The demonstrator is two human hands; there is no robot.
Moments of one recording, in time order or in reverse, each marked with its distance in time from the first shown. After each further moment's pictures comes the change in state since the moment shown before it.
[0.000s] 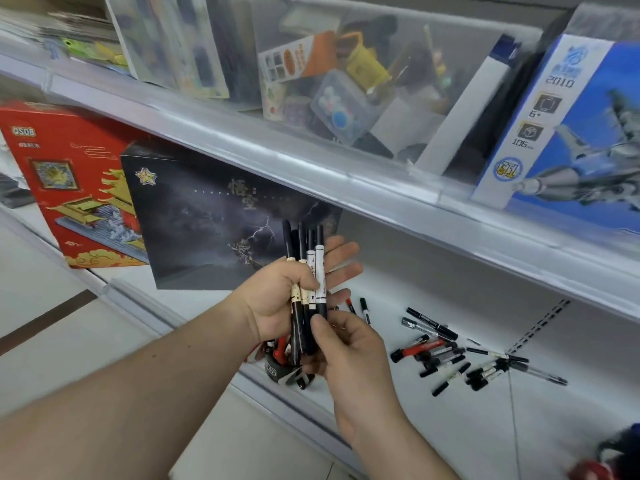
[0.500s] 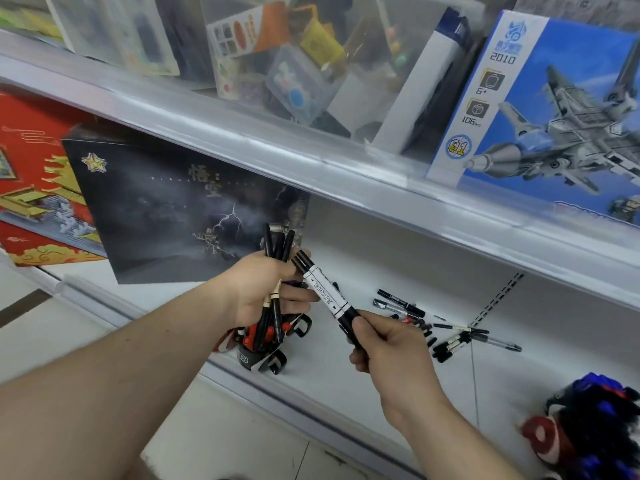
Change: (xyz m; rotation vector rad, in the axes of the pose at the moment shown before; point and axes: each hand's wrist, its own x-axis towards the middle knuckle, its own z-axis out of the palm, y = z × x) left_hand 0.014 -0.013 0.005 0.353 0.334 -0.174; right_hand 0.003 -0.003 -0.083 -0.224 0.178 0.016
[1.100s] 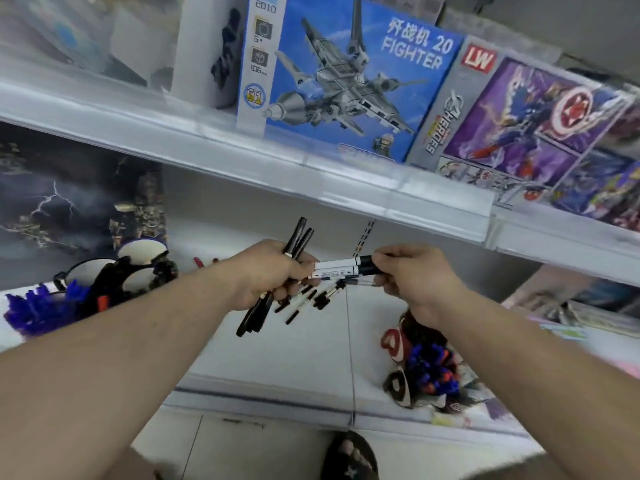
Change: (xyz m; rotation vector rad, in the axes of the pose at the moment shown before) left_hand 0.006 -0.040 0.178 0.483 -0.352 0.020; right_hand -0.010 -0.046 -0.206 -0.154 0.360 -0.003
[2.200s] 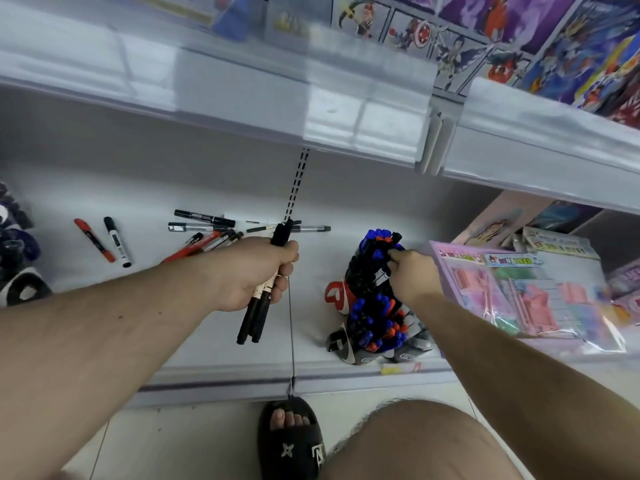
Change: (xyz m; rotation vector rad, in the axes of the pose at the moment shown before) left_hand 0.099 -0.033 0.133 -0.171 -0.095 -0.308; right_hand 0.126 0.193 -0.140 -1.169 0.163 -0.082
